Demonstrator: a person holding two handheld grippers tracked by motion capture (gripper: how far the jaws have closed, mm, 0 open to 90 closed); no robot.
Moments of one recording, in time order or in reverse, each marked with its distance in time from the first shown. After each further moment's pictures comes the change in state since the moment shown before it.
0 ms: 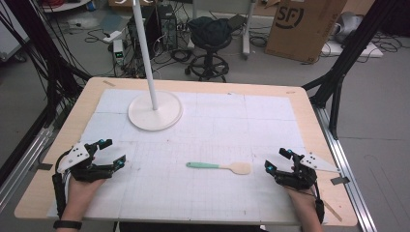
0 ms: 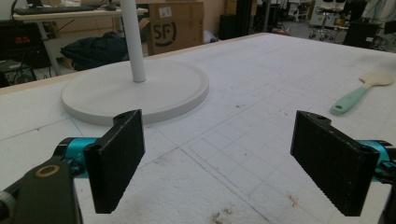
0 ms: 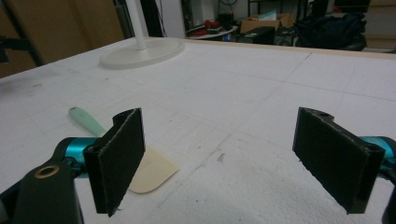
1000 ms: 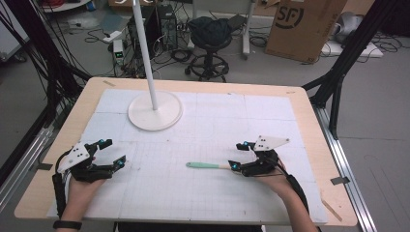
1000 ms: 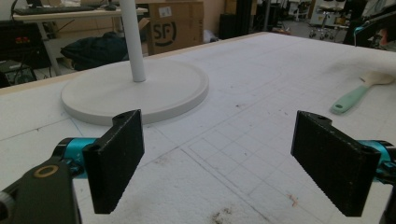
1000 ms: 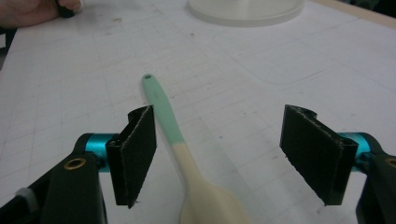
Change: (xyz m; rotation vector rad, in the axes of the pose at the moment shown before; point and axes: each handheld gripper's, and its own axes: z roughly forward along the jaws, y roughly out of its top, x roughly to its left) left arm -0.001 0.000 0.000 0.001 0.001 0.001; right arm 0.045 0.036 0.096 0.281 0.356 -0.221
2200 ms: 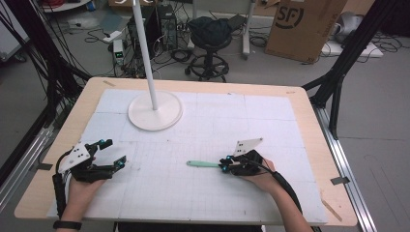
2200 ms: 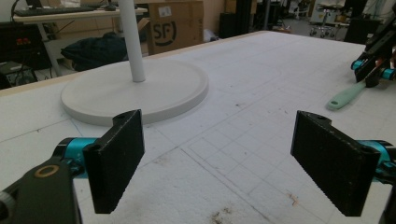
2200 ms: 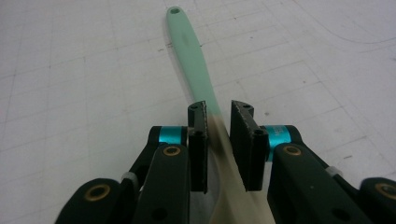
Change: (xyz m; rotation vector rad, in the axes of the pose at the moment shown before) left arm -0.001 0.000 0.000 0.004 0.000 0.010; right arm 0.007 -0.002 0.042 0.231 0.090 -0.096
